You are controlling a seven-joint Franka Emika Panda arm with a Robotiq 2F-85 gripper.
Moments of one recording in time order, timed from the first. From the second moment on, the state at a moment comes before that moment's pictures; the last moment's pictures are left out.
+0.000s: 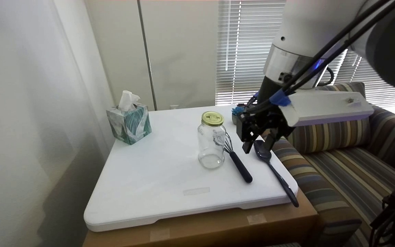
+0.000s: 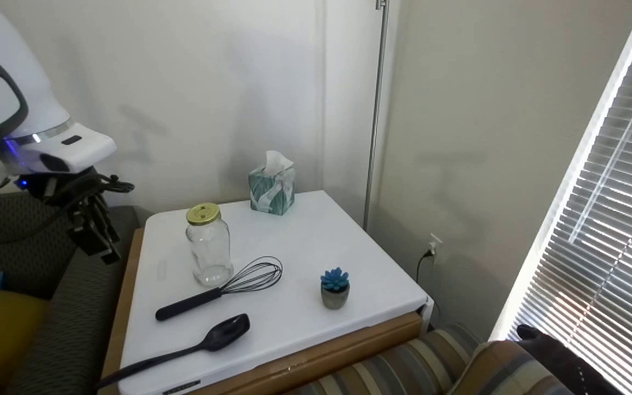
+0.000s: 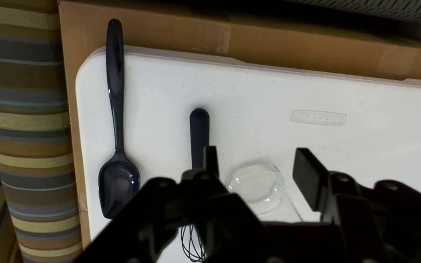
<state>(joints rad) 0.15 0.17 0.15 -2.54 -0.28 2.90 1.00</state>
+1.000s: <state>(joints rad) 0.13 0.21 0.14 -2.52 -0.31 2.91 0.66</state>
